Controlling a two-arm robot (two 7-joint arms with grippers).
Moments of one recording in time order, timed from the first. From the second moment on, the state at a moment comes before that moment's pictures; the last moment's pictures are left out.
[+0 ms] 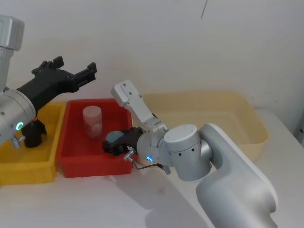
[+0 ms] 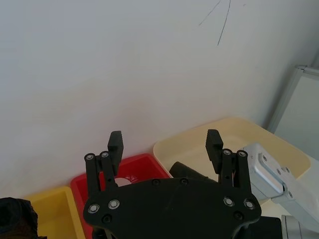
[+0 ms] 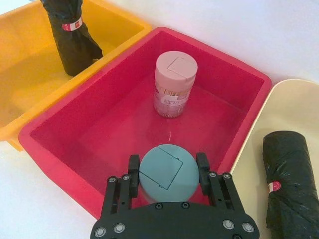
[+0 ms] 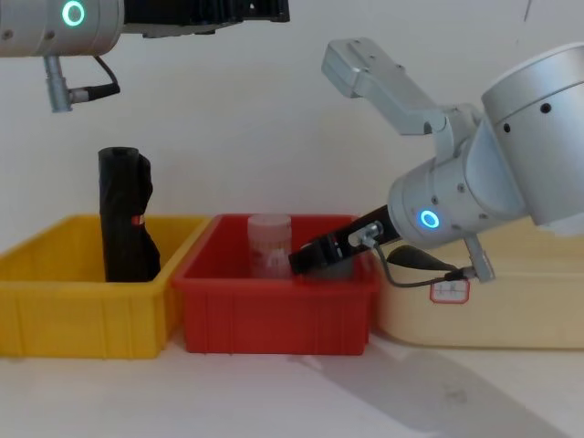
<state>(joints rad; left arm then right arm) -0.53 0.31 0.36 -1.68 -0.57 0.41 -0.18 0.59 0.04 -0.46 -1.29 0.02 0.68 0.26</state>
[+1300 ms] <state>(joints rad) -0.53 0.31 0.36 -1.68 -0.57 0.41 -0.18 0.57 -0.02 -0.09 -1.45 0.19 0.63 0.13</state>
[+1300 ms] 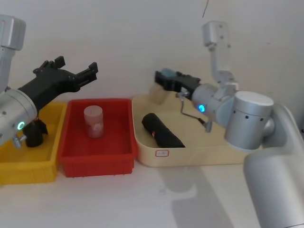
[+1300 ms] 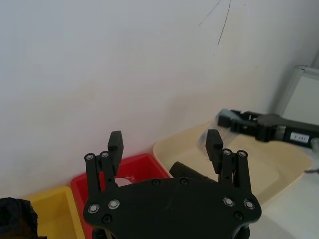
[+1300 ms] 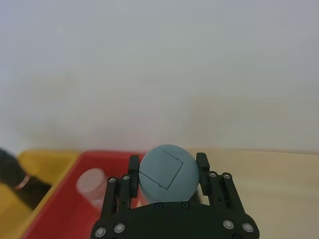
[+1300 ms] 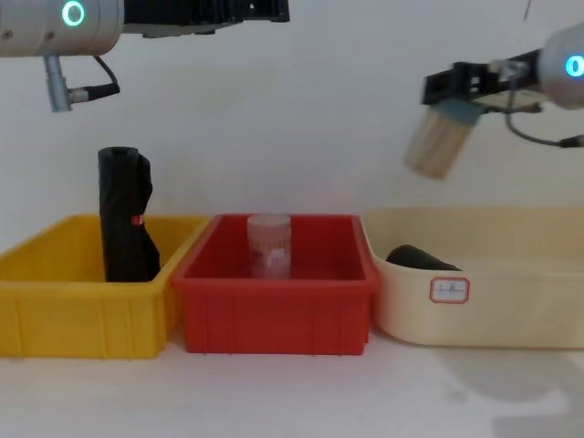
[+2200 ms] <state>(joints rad) -0.52 0.32 0.36 -1.68 -0.58 0.41 -0.18 0.44 0.00 -0.01 -1.42 0.20 0.27 0.11</state>
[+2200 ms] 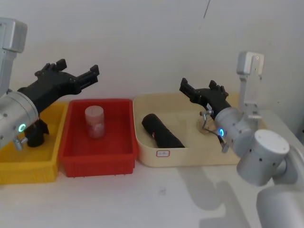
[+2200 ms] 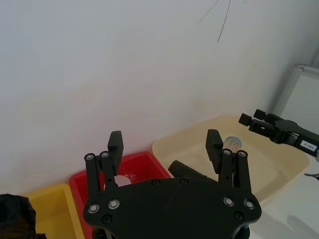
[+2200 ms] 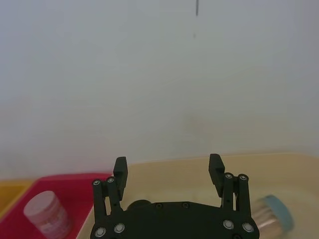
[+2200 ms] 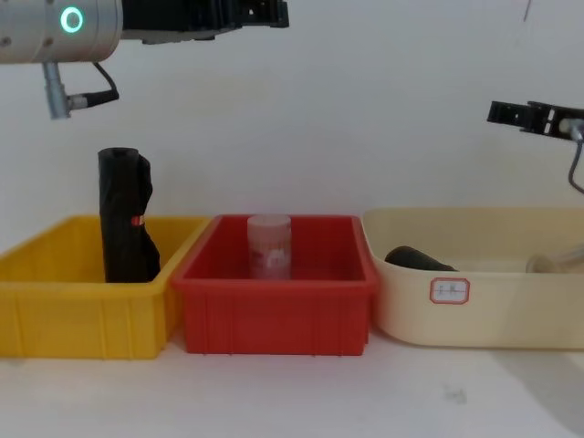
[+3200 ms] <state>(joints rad) -0.51 0.34 0.37 -1.63 -0.67 0.47 -0.25 0.20 0.08 -0.09 -1.57 0.32 0.04 0.39</state>
